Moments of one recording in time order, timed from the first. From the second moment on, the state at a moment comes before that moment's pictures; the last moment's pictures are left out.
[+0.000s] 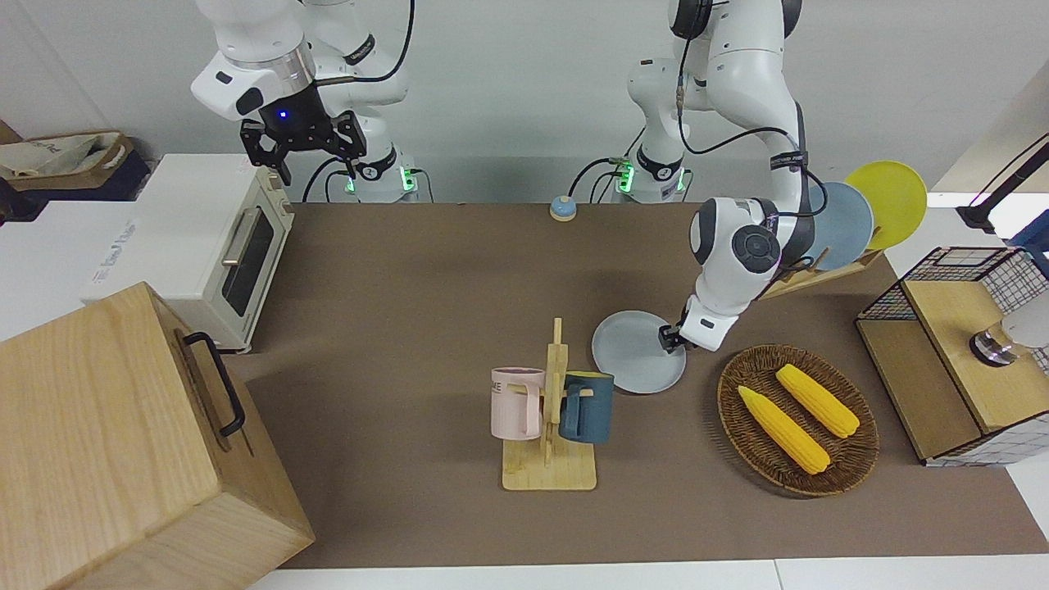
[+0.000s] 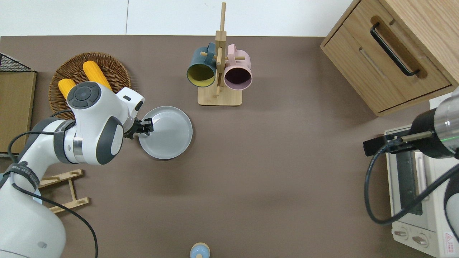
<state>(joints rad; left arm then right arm) -0.17 0.37 0.00 -1.88 -0.03 2.15 -0.34 0.02 -0.01 0.11 -1.48 0.00 1.39 0.02</state>
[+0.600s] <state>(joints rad) -0.18 0.37 0.01 -1.88 -0.03 2.15 -0.36 0.02 -0.01 0.11 -1.48 0.00 1.39 0.02</state>
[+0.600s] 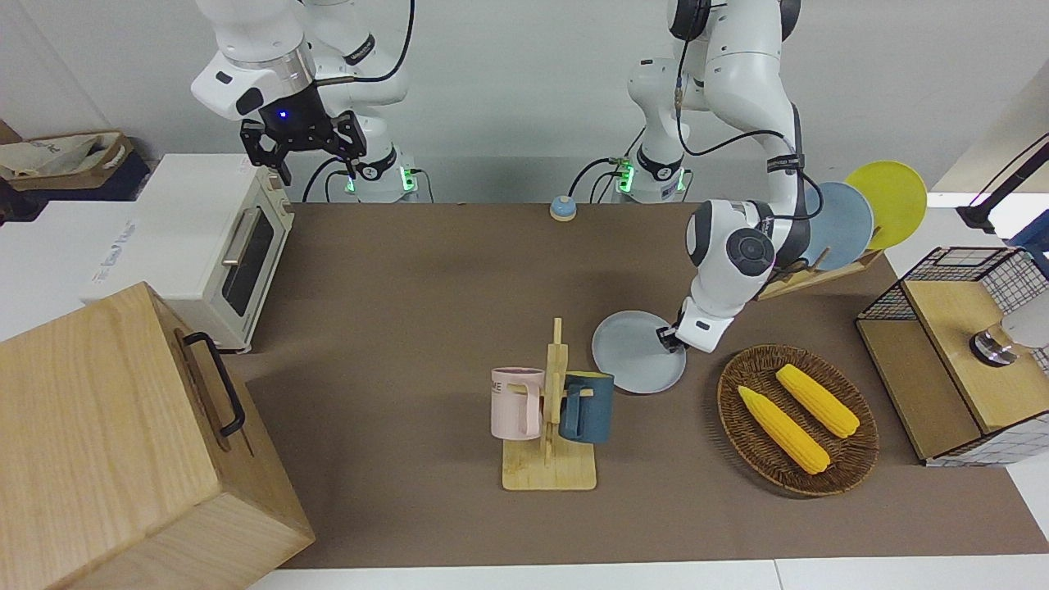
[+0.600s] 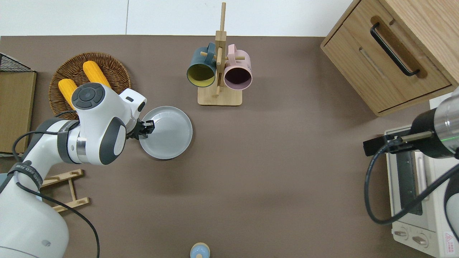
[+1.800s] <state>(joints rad) -0.18 0.37 0.00 -1.88 -0.03 2.15 -0.36 0.02 -0.01 0.11 -1.48 0.00 1.39 0.02</state>
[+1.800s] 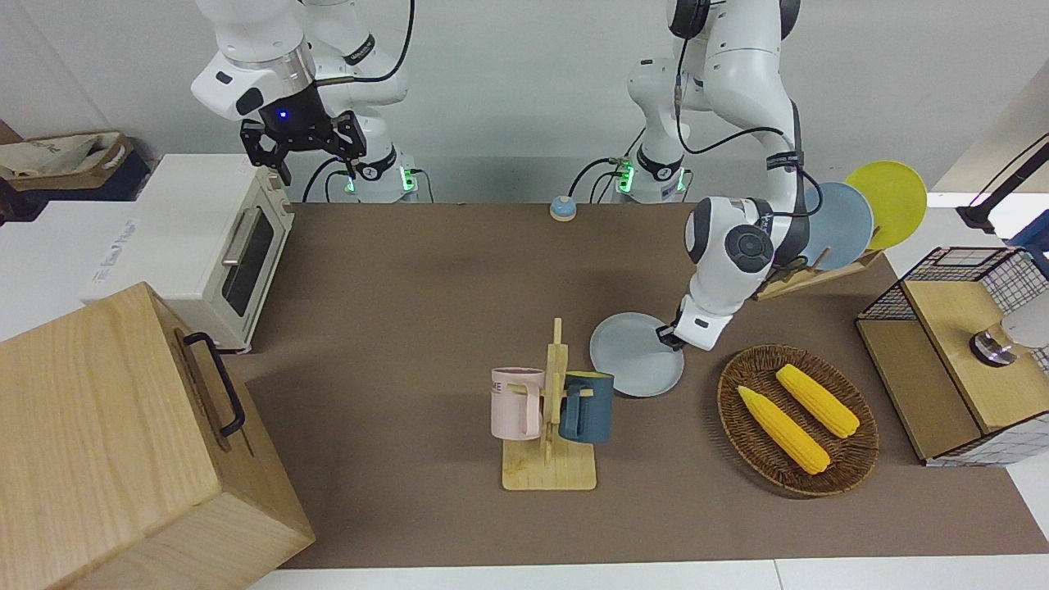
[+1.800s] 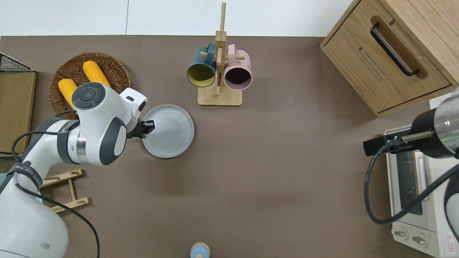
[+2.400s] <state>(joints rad) -0.22 0.37 -0.01 -1.88 -0.03 2.15 -0.45 0.02 -0.01 0.11 -1.48 0.00 1.39 0.02</state>
